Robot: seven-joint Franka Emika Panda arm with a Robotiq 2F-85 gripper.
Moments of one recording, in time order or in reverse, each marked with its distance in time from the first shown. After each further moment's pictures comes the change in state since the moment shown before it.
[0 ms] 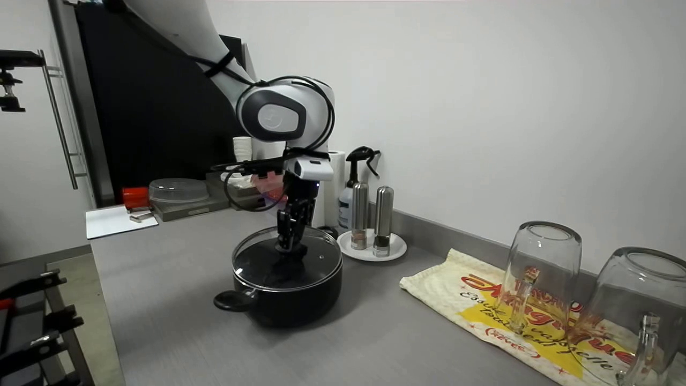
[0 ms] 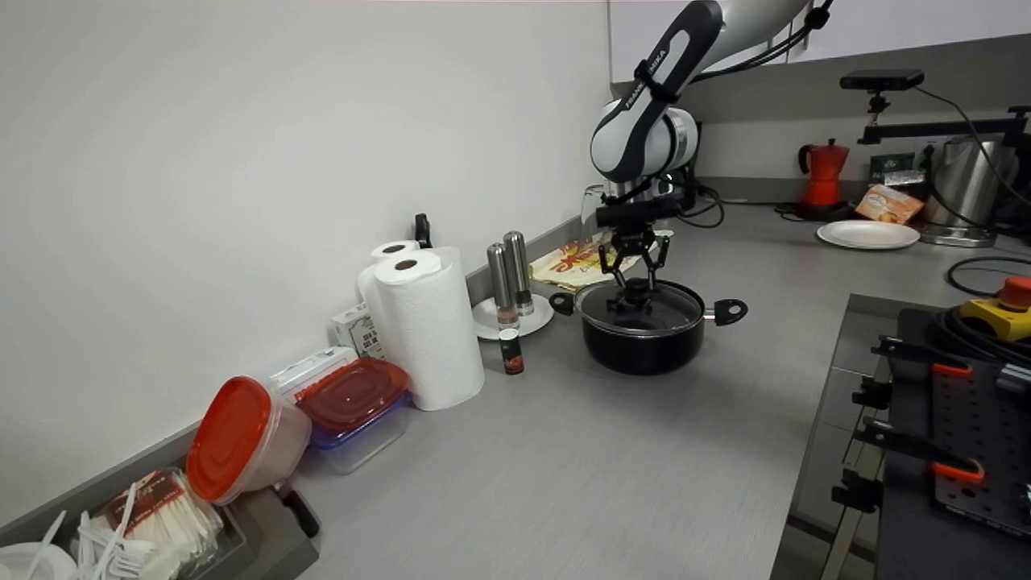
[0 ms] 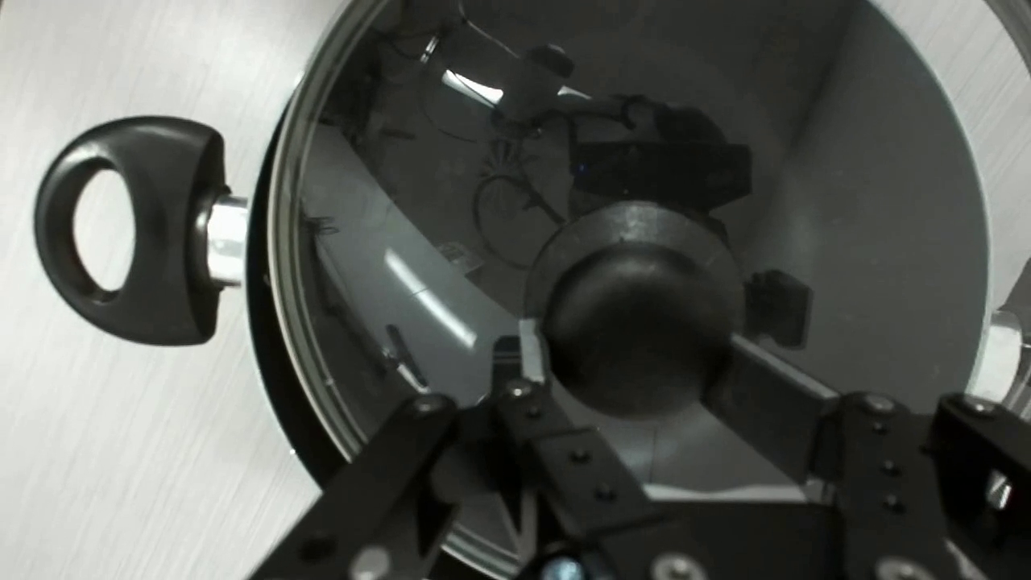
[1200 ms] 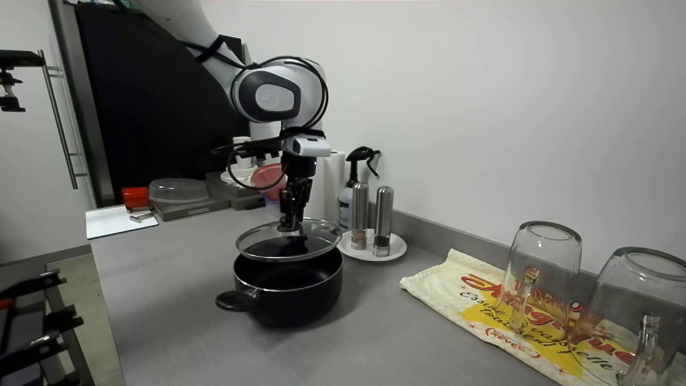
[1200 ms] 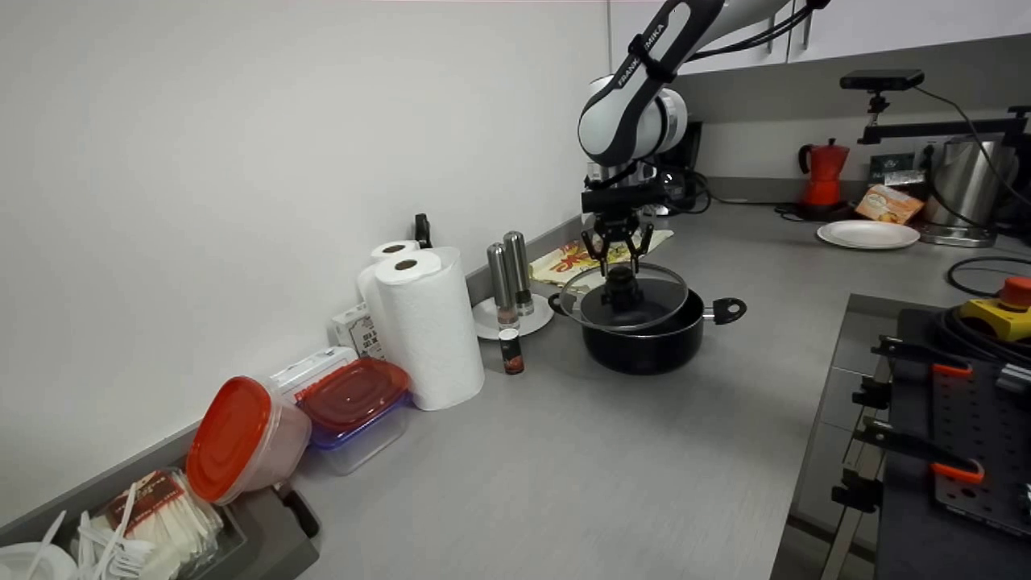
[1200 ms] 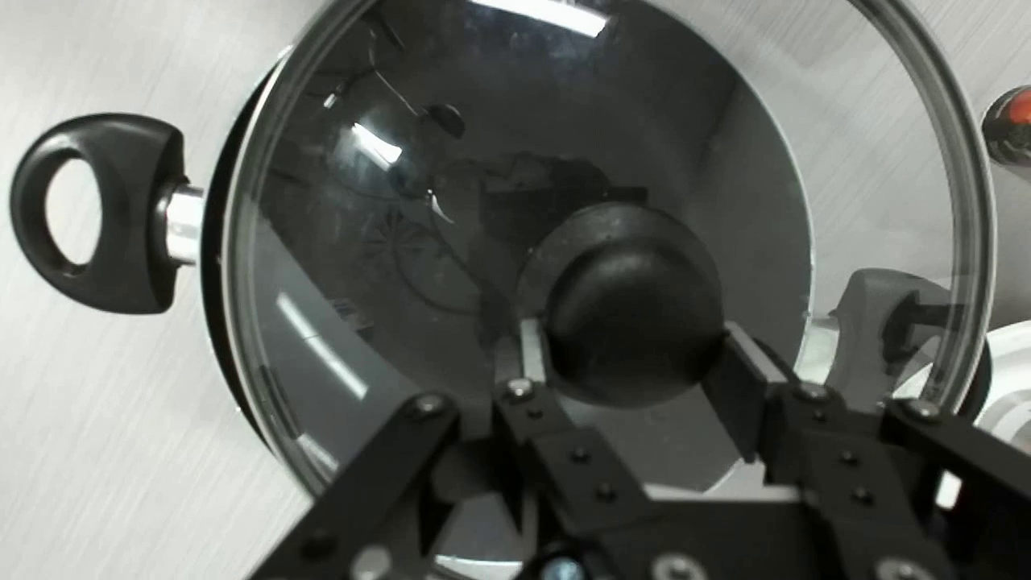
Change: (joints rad) arm 0.052 -0.056 0.001 0.006 -0.036 0.003 0.000
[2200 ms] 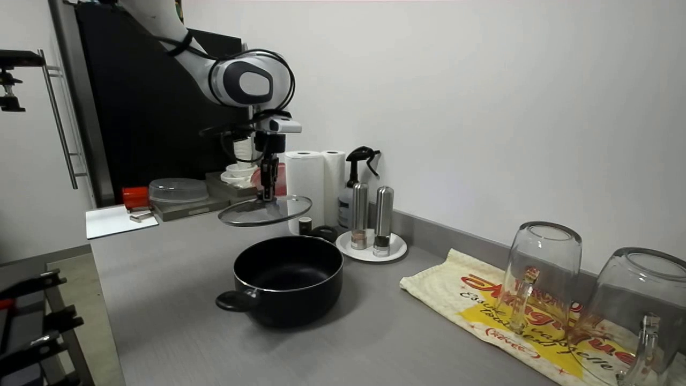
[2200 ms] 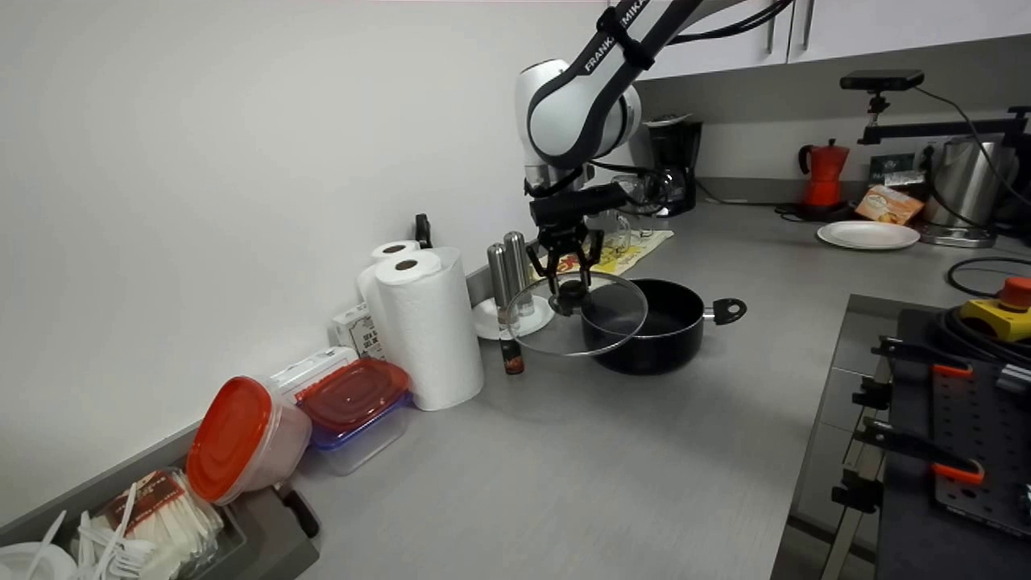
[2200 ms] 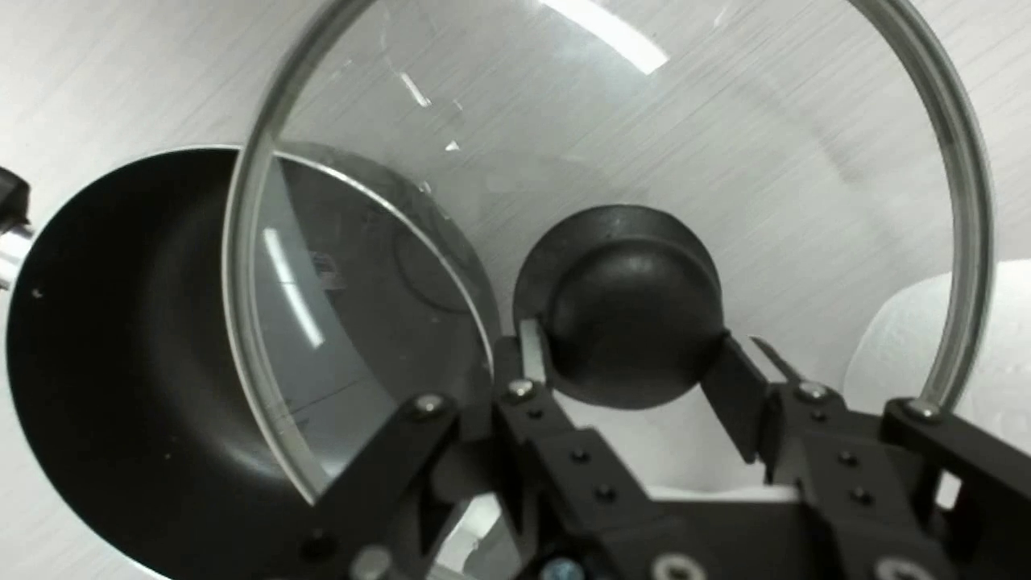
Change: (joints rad) arm 0.156 -0.018 0.090 0.057 -0.117 -0.052 -0.003
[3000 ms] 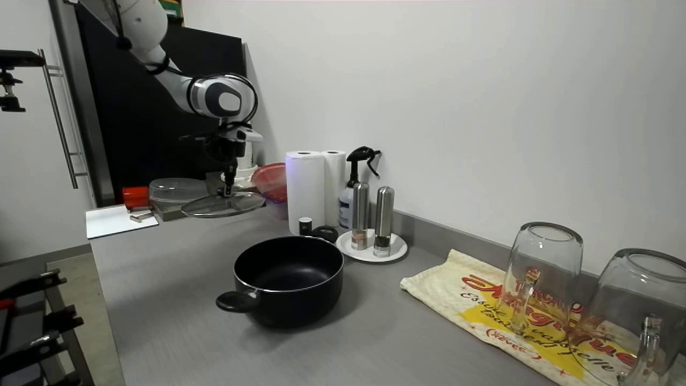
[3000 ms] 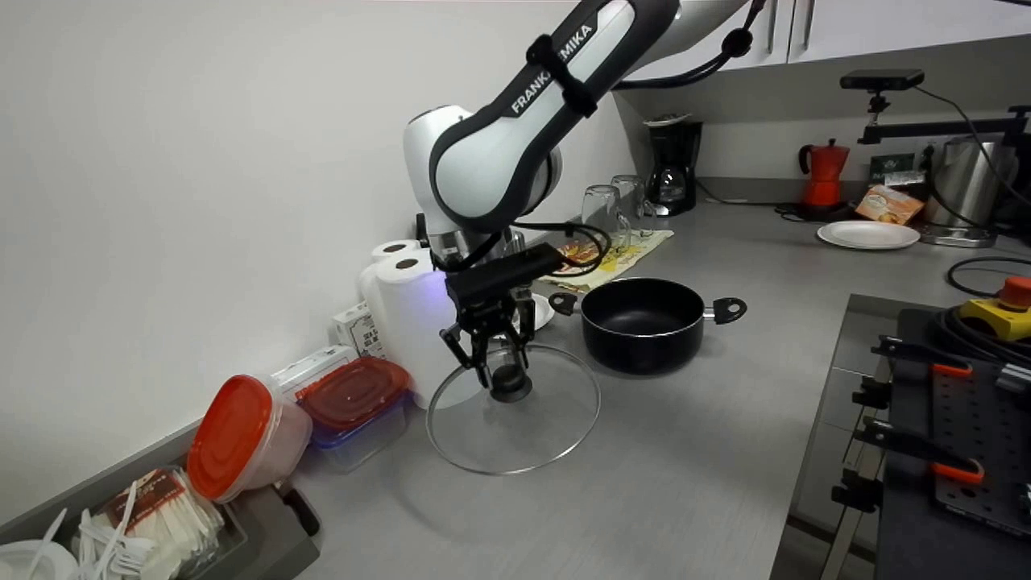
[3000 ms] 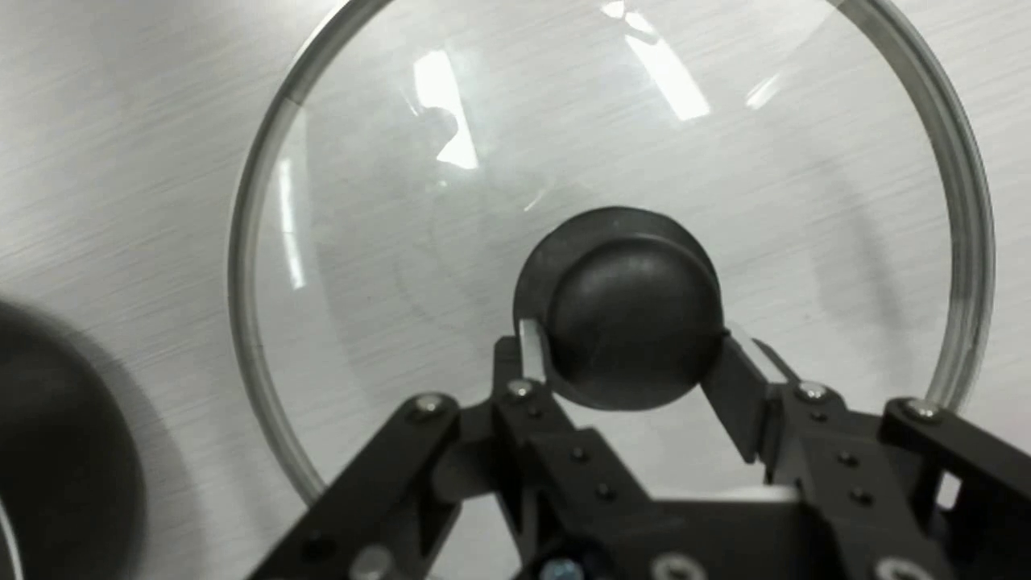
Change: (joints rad) arm 0.163 0.200 0.153 0.246 -0.009 -0.128 -0.010
